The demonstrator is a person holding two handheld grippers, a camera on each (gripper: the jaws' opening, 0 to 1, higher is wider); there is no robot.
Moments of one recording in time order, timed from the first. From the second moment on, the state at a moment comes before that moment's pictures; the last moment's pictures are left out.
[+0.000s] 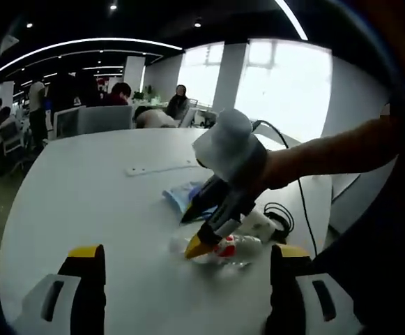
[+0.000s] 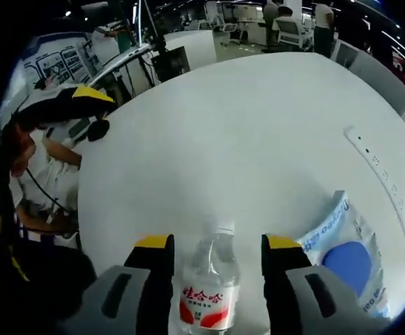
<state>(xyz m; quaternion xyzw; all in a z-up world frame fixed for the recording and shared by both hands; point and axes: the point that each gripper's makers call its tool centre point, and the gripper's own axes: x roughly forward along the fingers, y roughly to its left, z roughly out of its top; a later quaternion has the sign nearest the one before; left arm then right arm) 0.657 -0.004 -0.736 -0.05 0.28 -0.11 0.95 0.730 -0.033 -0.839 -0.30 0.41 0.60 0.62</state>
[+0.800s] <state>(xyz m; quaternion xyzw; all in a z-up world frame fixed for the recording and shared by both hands) 0.657 0.003 -0.742 -0.06 0.29 -0.12 0.95 0.726 -0.020 -0.867 -0.35 0.42 0.58 0.61</state>
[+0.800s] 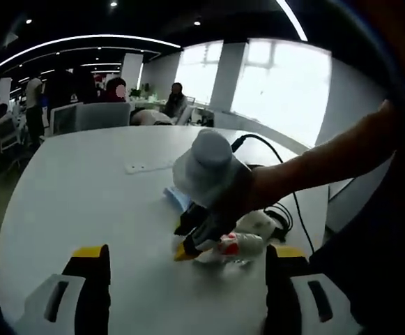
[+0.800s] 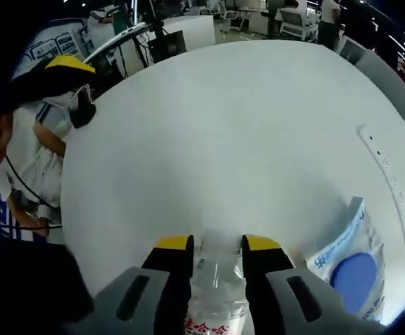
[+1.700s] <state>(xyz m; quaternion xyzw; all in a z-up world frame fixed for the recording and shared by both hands) 0.655 0.003 -0.741 -0.05 0.29 -0.12 0.95 0.726 -0.021 -0.860 -0.31 0.42 0.57 0.63</state>
